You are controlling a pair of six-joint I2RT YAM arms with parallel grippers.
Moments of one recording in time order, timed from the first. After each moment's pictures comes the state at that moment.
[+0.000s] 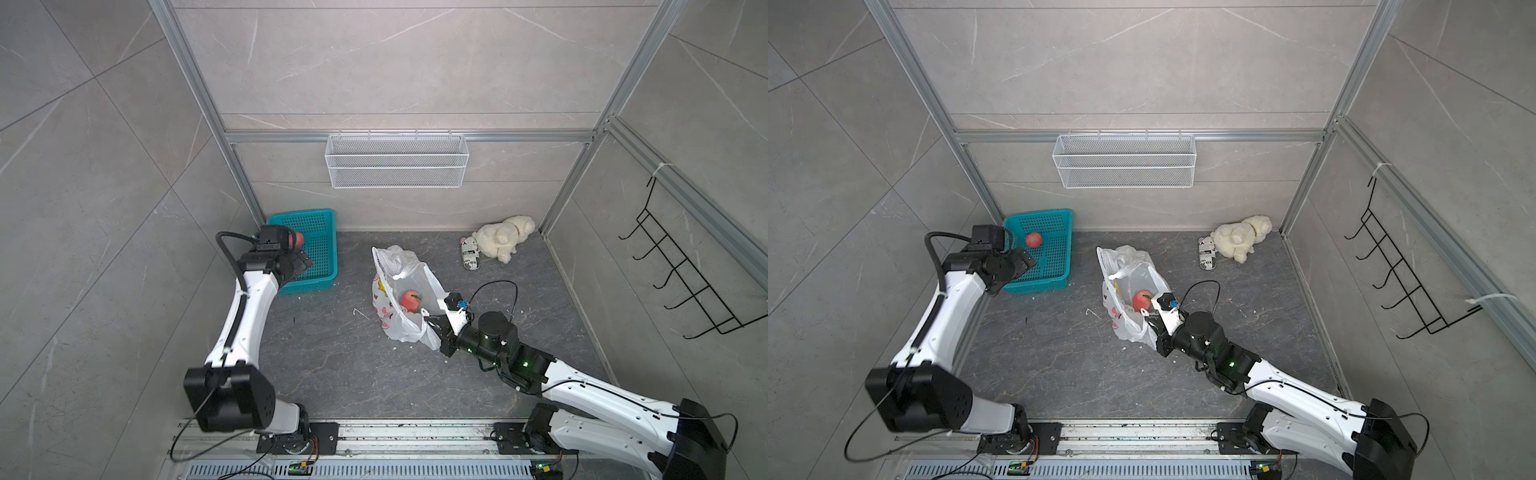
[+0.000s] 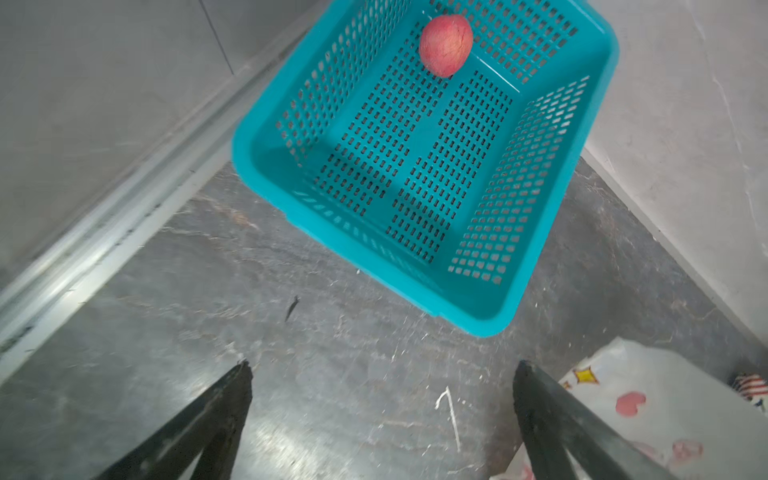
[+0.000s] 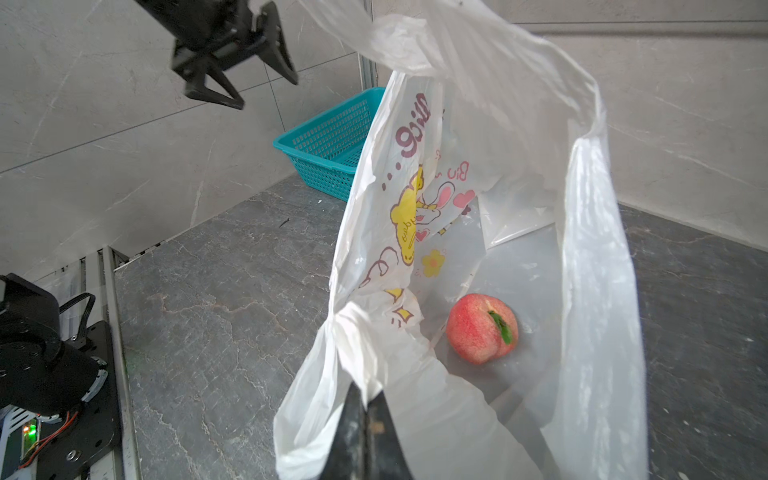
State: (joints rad) left arm 0.04 1.55 1.48 -0.89 -0.12 -0.68; right arm 0.87 0.99 0.58 0.14 -0.02 0.10
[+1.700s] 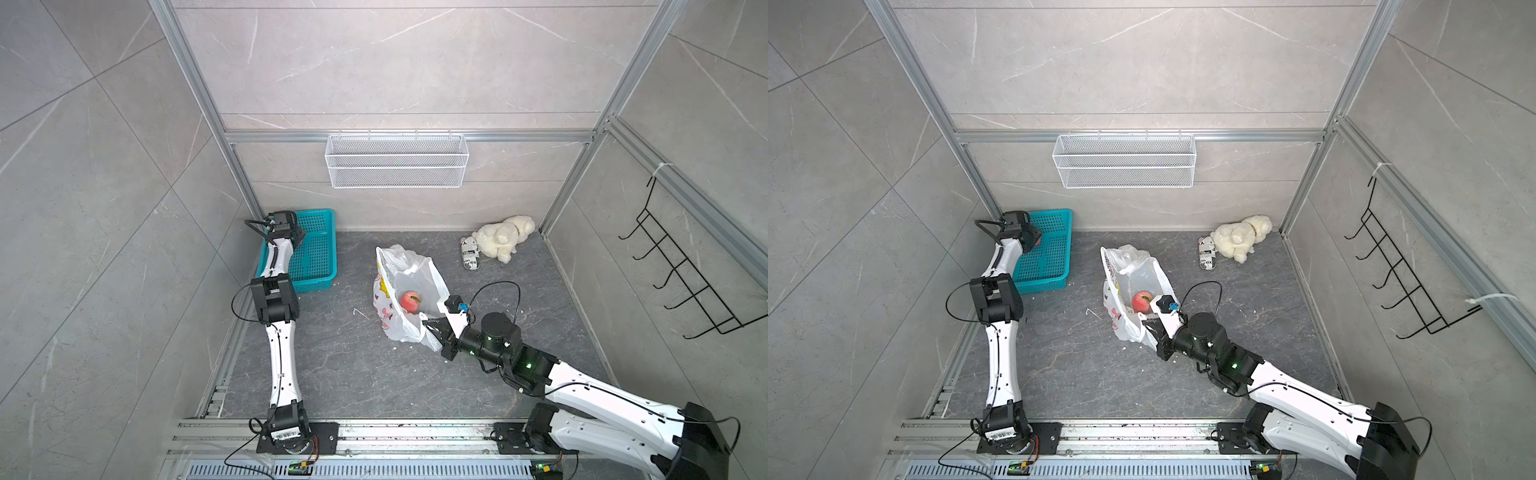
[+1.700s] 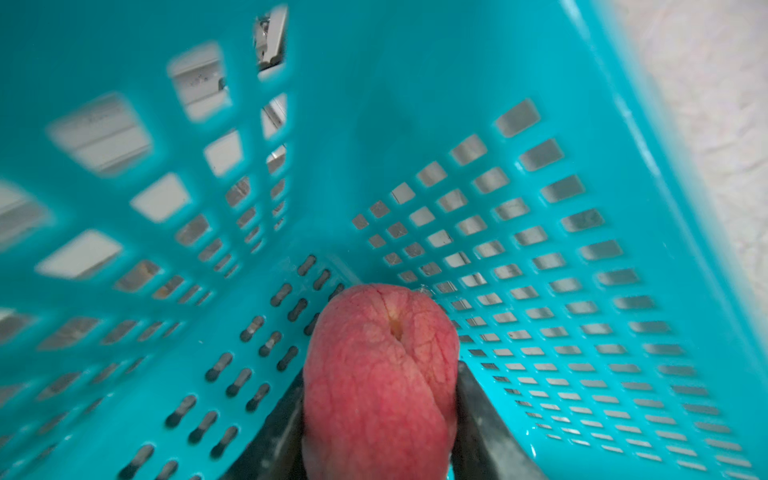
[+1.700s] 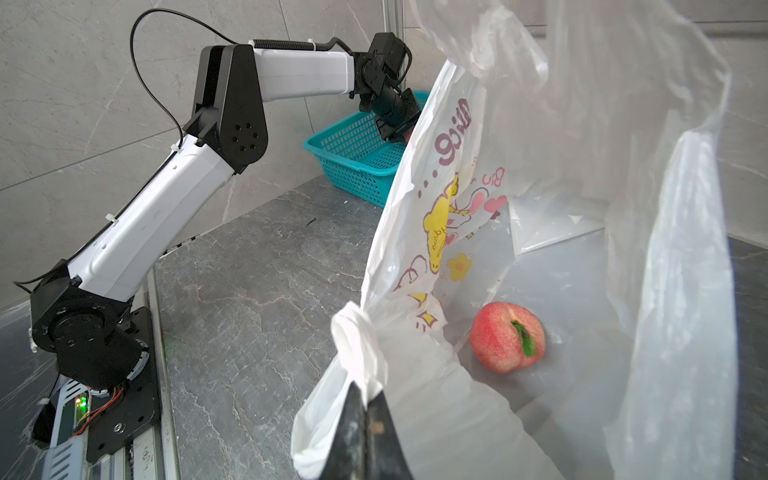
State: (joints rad) left arm 0.16 2.74 2.53 -0.51 -0.02 -0.81; right arm 0.87 0.96 0.58 0.13 -0.09 0.10
